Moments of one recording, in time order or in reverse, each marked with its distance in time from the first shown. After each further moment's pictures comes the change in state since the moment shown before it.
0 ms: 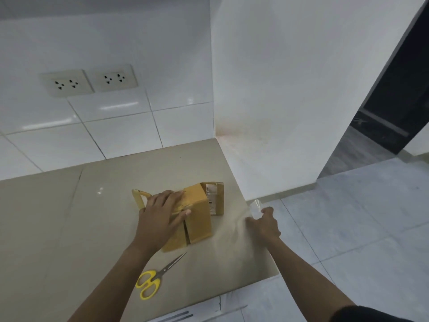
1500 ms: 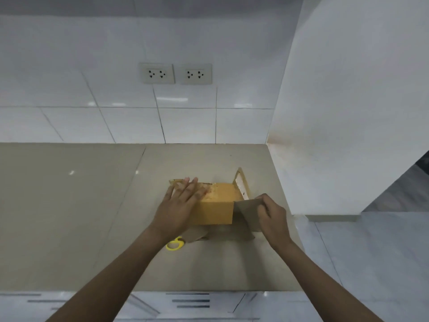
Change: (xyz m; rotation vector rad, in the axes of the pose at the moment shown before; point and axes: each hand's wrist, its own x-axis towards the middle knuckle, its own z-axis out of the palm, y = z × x) left_hand -0.055 -0.064 -0.052 0.265 -0.104 0.089; right_hand -0.100 -0.089 0.033 0.169 -0.094 -0.864
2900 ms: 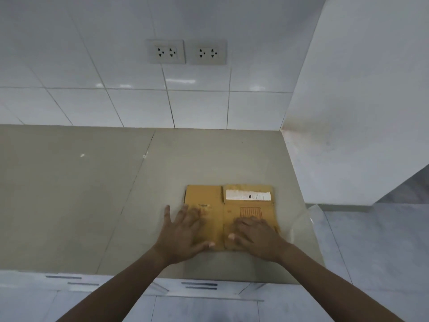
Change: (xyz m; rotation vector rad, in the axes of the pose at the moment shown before) left_hand -0.051 -0.012 0.080 0.071 -0.235 -0.039; right_hand -0.025 0.029 0.046 -0.624 -0.823 -0.200
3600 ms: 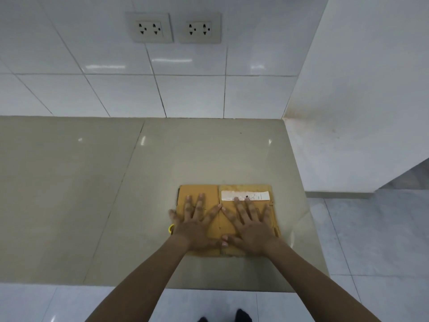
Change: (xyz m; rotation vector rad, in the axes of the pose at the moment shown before) left_hand 0.081 0.022 0.028 -0.158 -0.417 -0.189; right_hand 0.047 0.025 0.025 -0.236 -0.082 0.153
